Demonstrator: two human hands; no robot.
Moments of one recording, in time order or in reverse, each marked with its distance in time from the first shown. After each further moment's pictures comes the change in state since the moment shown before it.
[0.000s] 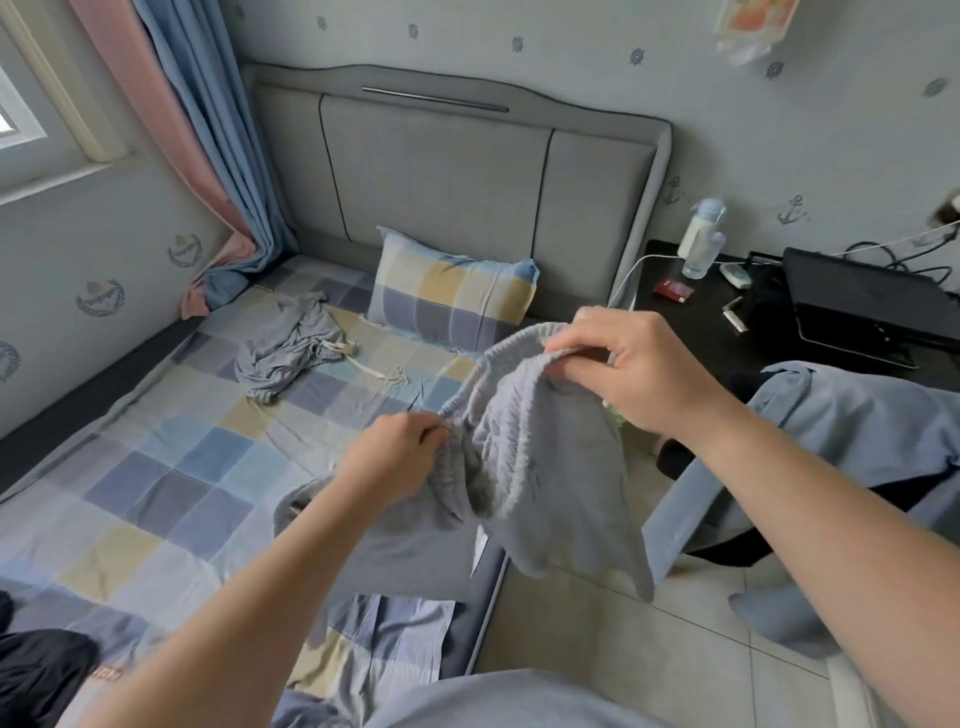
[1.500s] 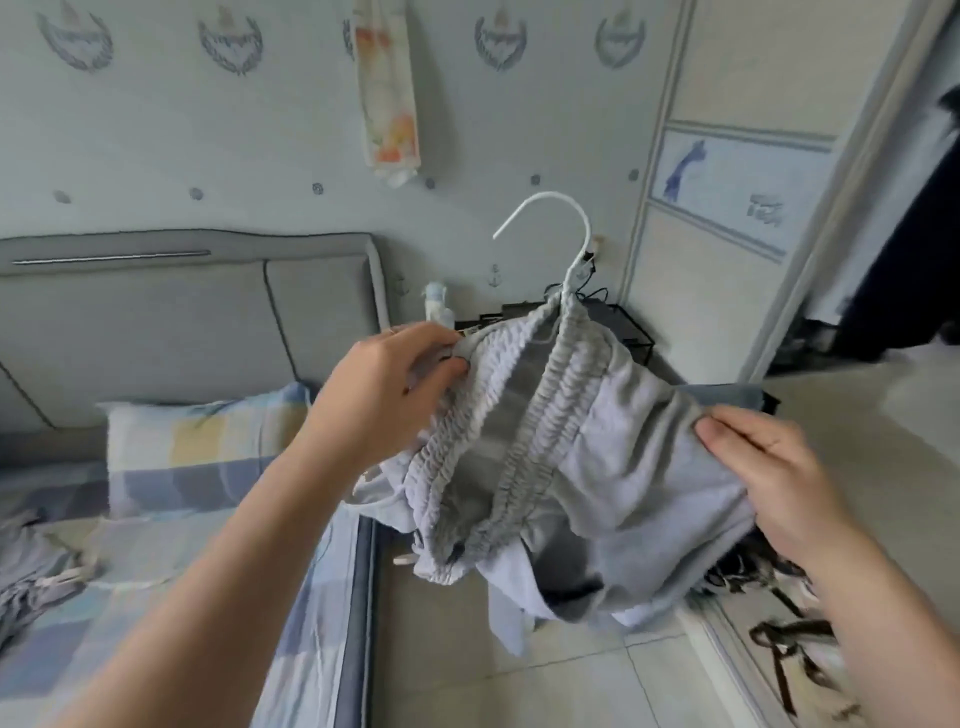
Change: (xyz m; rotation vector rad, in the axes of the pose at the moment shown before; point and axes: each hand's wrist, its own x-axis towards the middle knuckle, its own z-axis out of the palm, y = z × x) left_hand 0.084 0.335 -0.026 -0.259 0.220 0.864; right_hand -0.266 0.054 -0.217 0.222 0.813 0.473
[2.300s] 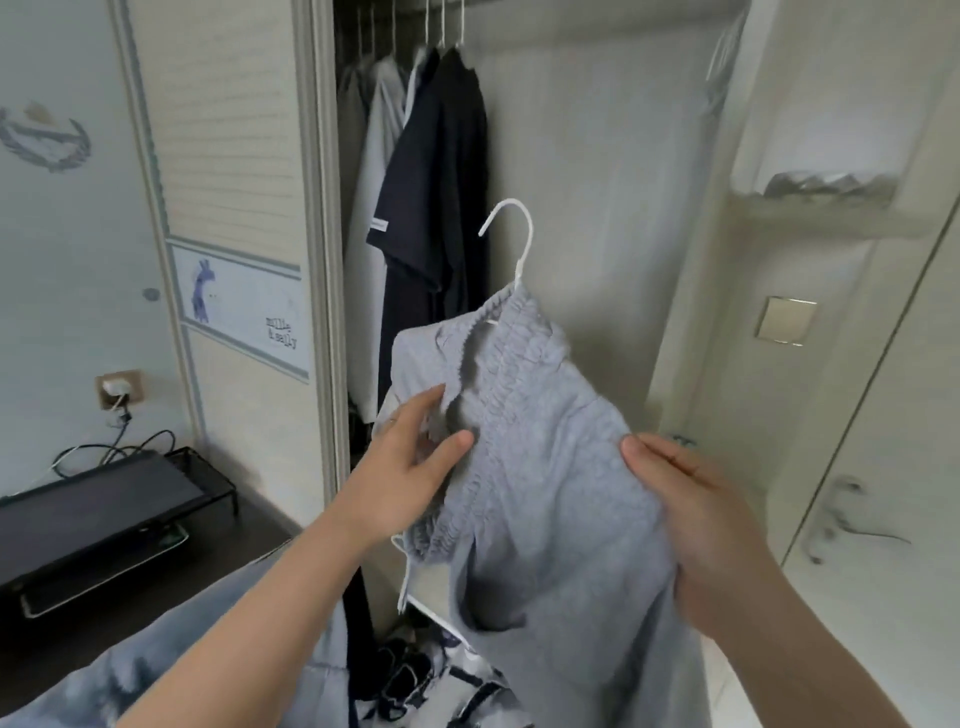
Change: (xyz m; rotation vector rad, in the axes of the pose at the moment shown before) left_hand 0.217 0.341 0.370 -0.852 -0.588 0.252; right_hand -0.039 -0.079 -0.324 -0.094 0.966 0.097
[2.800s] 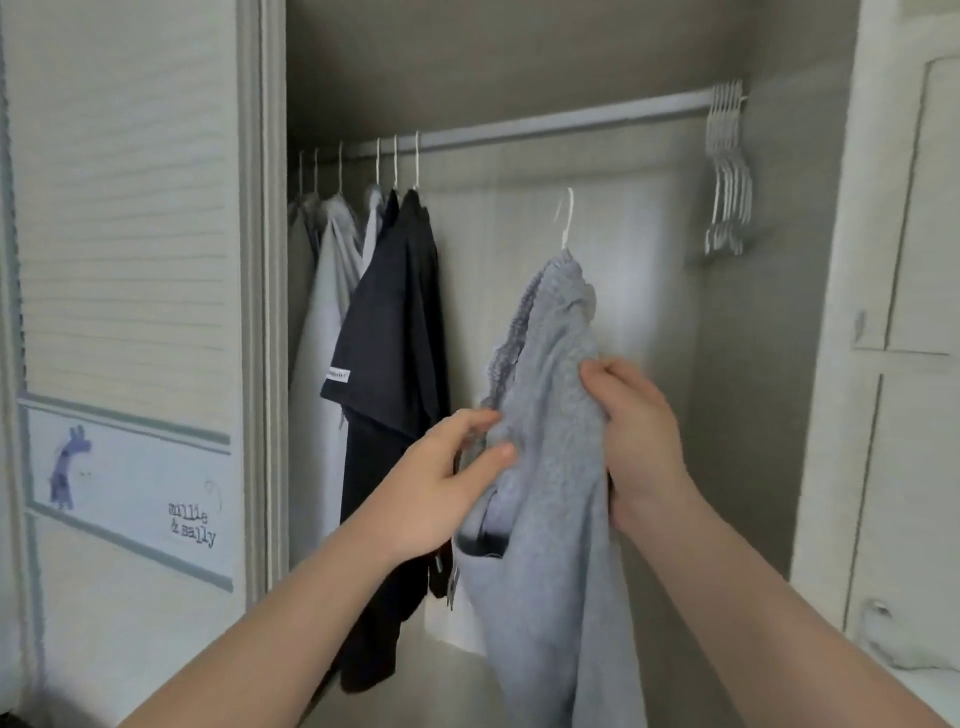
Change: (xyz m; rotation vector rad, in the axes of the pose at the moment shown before) left_hand 0.206 0.019 -0.067 -0.098 -0.156 0.321; right_hand 0.211 -0.060 0.140 0.213 0.081 -0.290
